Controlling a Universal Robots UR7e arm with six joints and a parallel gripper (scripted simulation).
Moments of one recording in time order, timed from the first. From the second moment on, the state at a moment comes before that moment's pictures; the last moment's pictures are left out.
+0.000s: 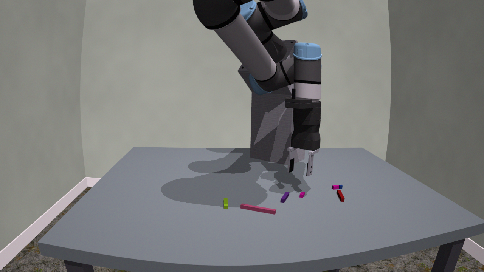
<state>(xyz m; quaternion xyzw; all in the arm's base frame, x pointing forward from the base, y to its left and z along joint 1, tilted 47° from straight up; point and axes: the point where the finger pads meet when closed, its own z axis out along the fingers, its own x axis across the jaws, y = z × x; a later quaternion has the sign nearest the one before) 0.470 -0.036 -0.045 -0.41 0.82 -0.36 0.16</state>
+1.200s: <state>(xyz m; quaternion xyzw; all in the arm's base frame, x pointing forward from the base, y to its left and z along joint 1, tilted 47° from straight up) 0.472 -0.064 -0.023 -0.52 0.76 -0.38 0.11</state>
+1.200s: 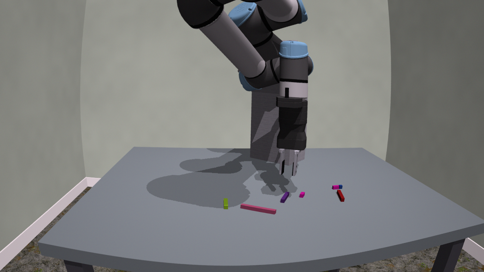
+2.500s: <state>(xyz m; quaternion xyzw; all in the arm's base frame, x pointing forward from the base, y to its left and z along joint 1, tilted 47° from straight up) 0.475 -0.066 -0.025 -0.52 0.76 -0.38 0.11</state>
